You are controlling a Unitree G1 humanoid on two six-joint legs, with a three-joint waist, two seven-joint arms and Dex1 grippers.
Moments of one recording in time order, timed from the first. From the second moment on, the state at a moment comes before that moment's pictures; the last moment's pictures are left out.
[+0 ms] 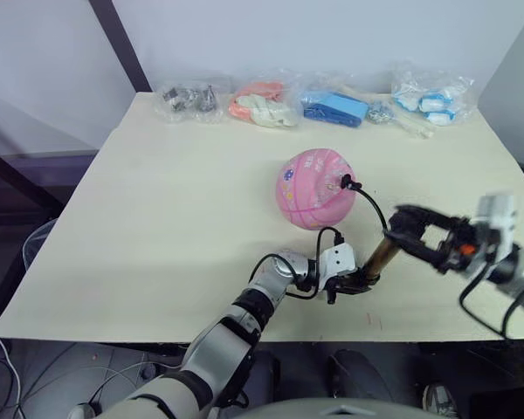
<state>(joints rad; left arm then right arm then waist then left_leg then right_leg) -0.63 -0.03 -0.40 0.95 0.12 -0.27 -1.03 0.00 -0.78 -0.30 -0.54 0.88 0.41 0.84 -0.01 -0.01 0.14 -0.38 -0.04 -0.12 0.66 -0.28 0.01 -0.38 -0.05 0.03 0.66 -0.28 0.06</state>
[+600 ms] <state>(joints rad) -0.64 -0.03 -0.40 0.95 0.12 -0.28 -1.03 -0.18 -0.96 -0.49 -0.51 1.18 0.66 0.78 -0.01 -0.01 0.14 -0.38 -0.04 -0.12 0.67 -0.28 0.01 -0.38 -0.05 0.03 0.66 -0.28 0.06</state>
